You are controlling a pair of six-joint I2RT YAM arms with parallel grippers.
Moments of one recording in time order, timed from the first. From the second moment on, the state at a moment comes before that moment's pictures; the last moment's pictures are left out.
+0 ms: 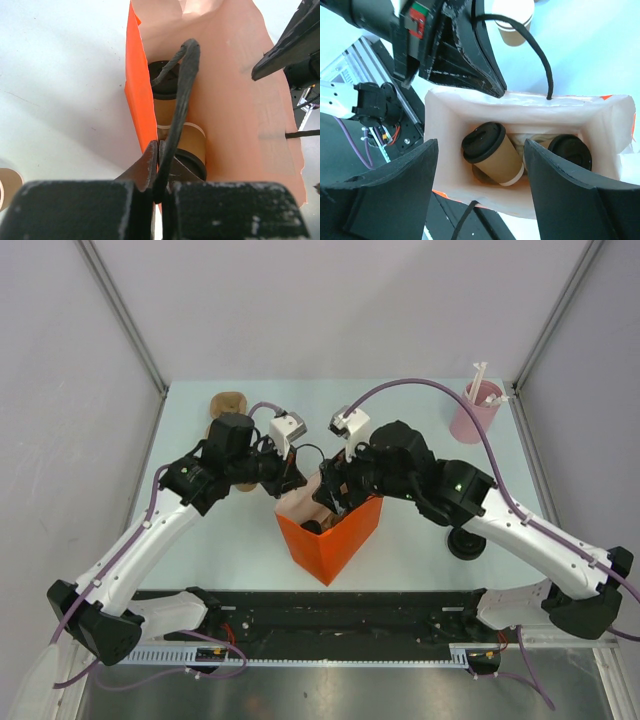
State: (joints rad) left arm -0.57 1.16 1.24 -0.68 0.45 0.05; right arm 1.00 1.29 1.49 -0.66 -0.03 0.23
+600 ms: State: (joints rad) left arm -0.57 1.16 1.24 -0.68 0.46 0.05; right arm 0.99 1.19 1.49 -0.54 -0.02 0.23
